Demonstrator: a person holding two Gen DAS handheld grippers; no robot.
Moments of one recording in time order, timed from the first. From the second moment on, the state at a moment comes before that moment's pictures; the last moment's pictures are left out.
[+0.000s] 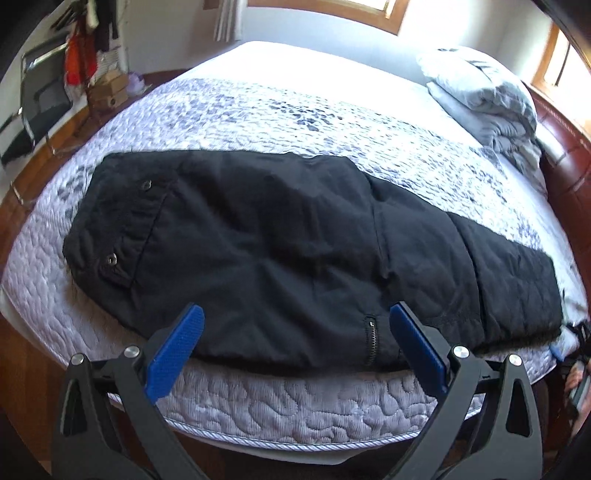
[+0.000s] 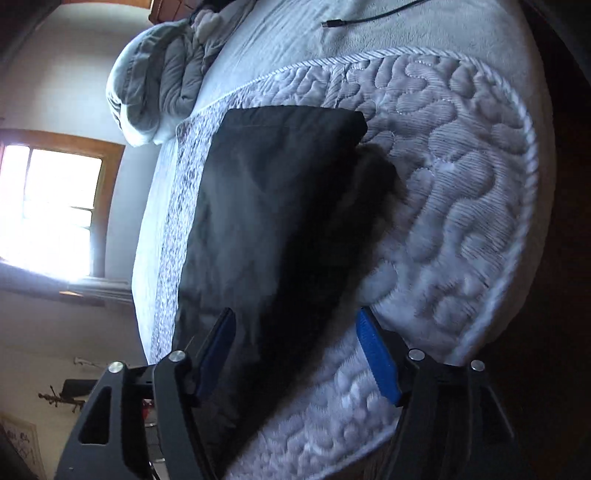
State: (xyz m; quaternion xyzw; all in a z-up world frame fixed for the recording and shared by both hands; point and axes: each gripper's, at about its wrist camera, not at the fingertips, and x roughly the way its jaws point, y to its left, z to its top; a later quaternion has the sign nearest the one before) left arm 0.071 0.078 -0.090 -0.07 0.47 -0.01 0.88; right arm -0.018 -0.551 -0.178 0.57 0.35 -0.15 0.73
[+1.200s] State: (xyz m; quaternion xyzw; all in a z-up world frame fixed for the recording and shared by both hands) left arm 0.060 0.081 -0.094 -0.09 0.48 -0.01 0.87; right arm 0.108 -0.320 -0.033 0.15 0.36 0.07 0.92
